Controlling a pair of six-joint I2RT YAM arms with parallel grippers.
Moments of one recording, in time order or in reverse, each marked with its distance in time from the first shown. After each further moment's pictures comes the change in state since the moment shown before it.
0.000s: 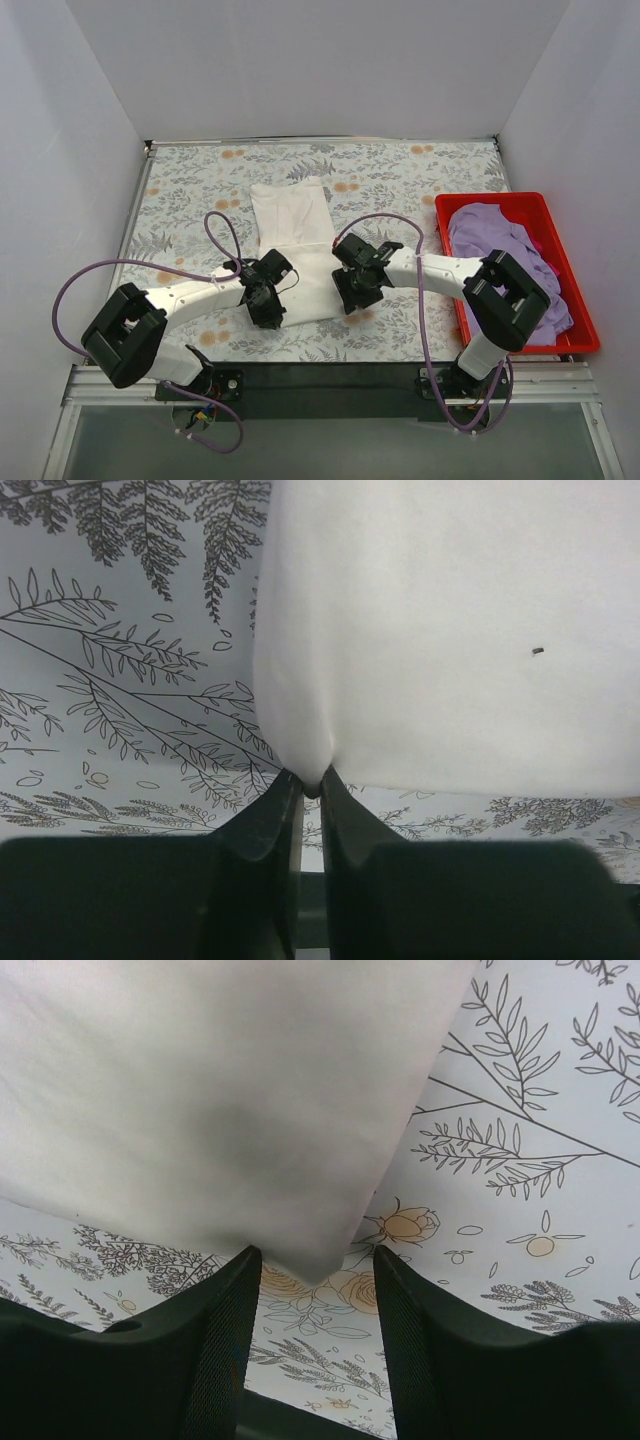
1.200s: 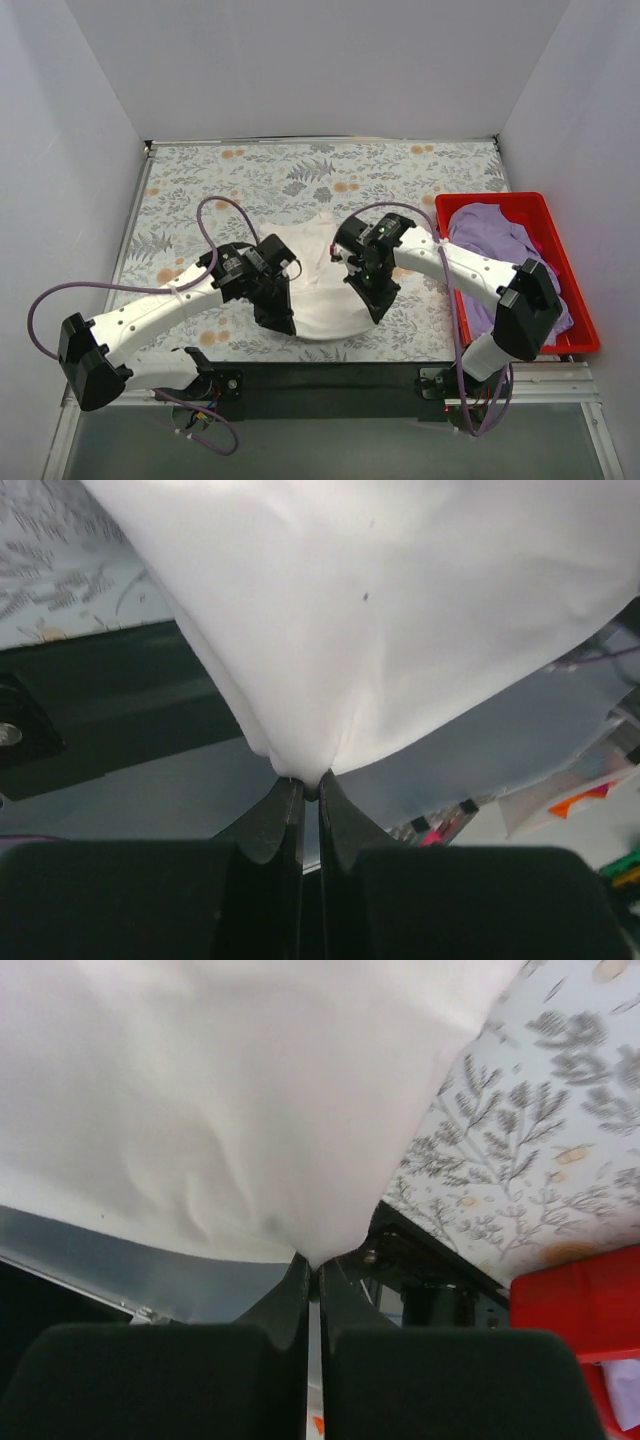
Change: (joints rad) left arm -0.180 -0.215 0.277 -0.376 0.314 0.087; right arm 0.030 -0.098 0.246 -0.665 -0.195 -0.257
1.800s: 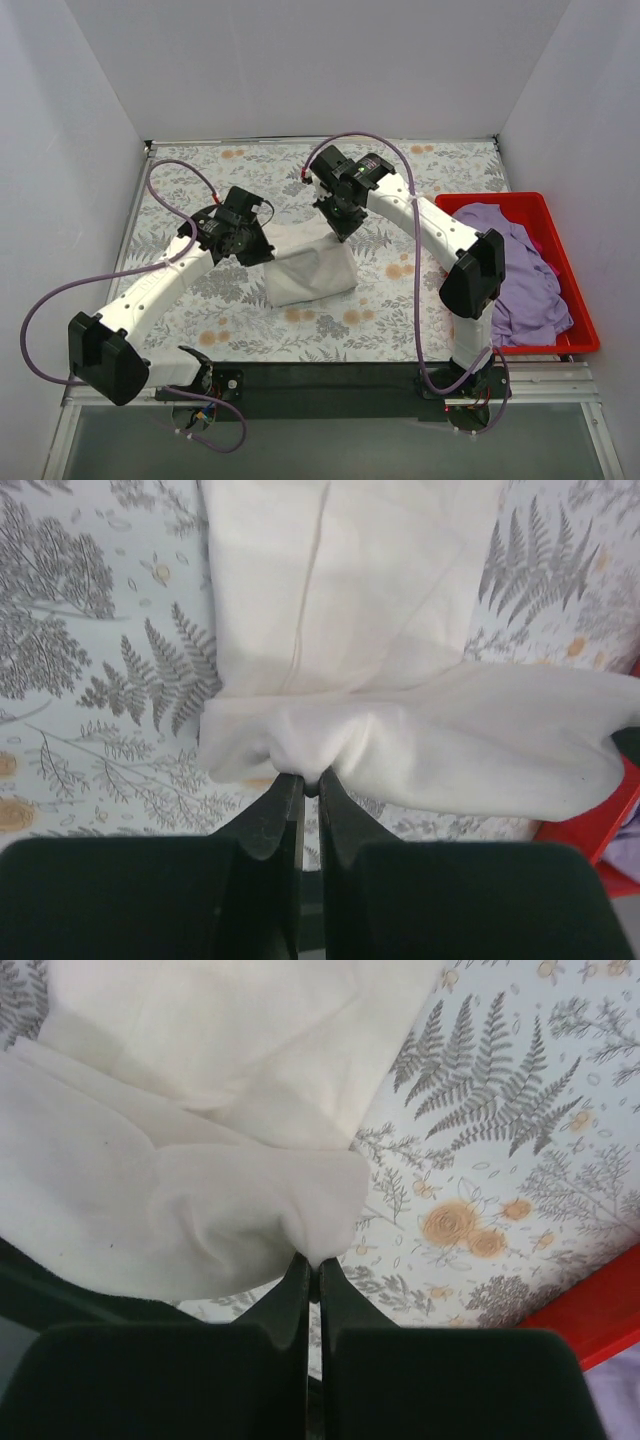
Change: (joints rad) left arm 0.389 0.108 0.165 0.176 -0.326 0.119; right arm -0.128 0.379 0.741 -0.022 0.230 -0.120
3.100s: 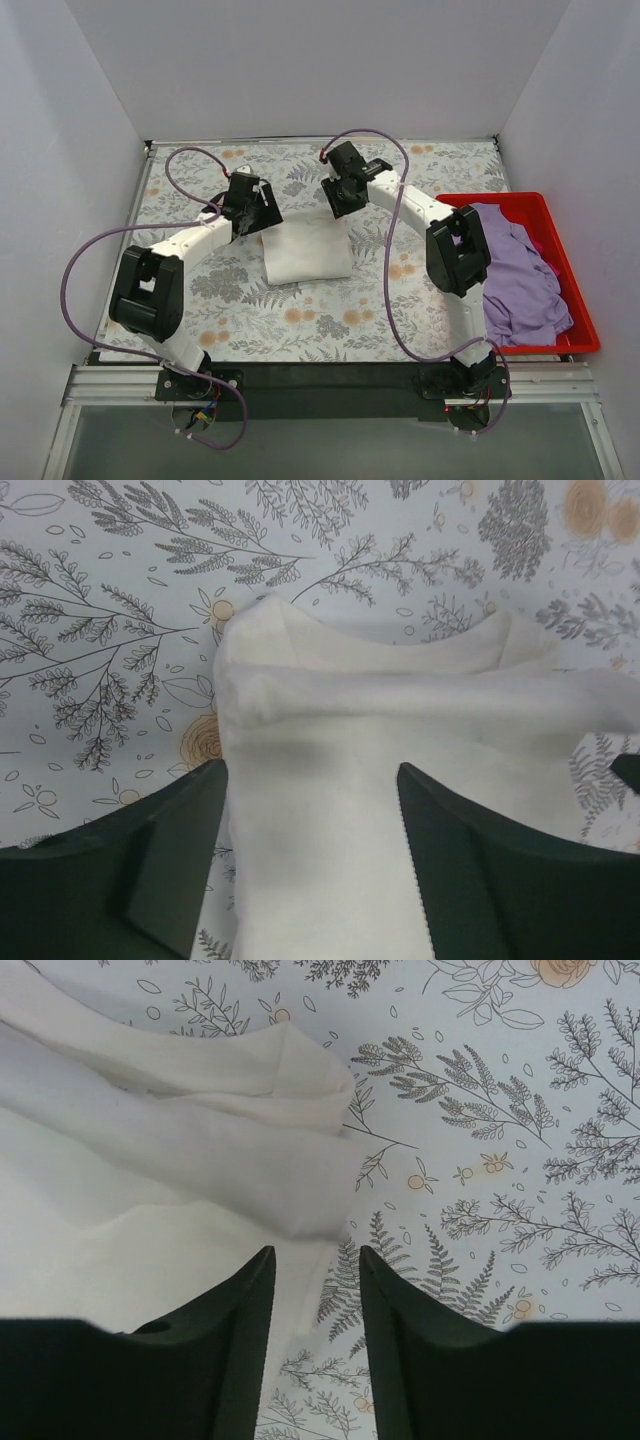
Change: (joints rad) left arm 0.209 0.377 -0.056 0.665 -0.032 0.307; right arm -0.172 0.202 -0.098 0.521 0.050 0.039
